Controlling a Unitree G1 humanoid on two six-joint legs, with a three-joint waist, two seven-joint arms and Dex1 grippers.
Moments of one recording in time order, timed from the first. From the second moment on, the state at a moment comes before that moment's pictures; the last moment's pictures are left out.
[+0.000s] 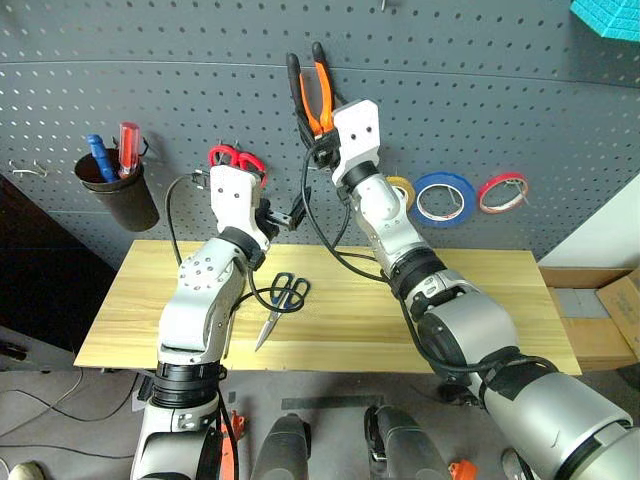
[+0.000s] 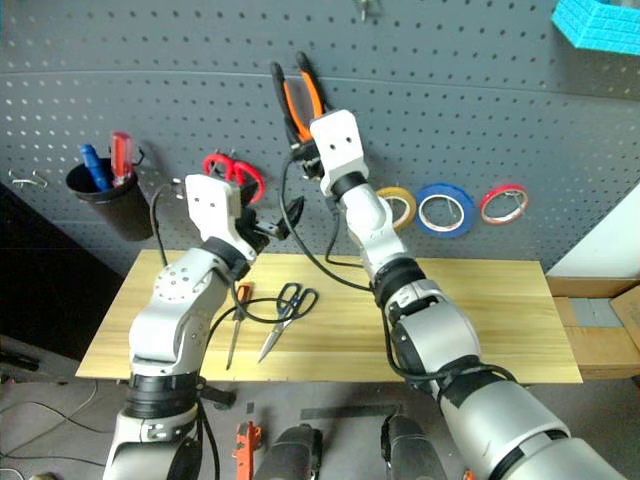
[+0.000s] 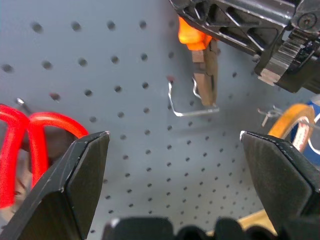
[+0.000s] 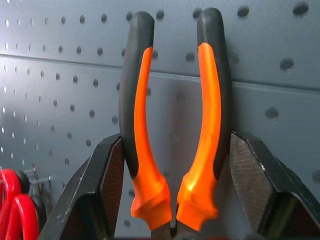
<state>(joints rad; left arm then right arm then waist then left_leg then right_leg) -0.46 0.28 0.06 -0.23 -0.25 0.46 -0.28 -1.25 0.10 0.02 1.14 -0.03 -0.58 0.08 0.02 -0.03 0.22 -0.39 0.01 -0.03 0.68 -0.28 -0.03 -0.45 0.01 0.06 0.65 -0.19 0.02</state>
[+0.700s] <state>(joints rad) -0.43 0.30 0.08 -0.23 -0.25 0.50 -0.30 -1.09 0.11 -0.01 1.10 0.02 -0.33 0.15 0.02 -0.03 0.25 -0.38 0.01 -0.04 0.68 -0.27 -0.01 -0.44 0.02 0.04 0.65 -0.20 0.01</state>
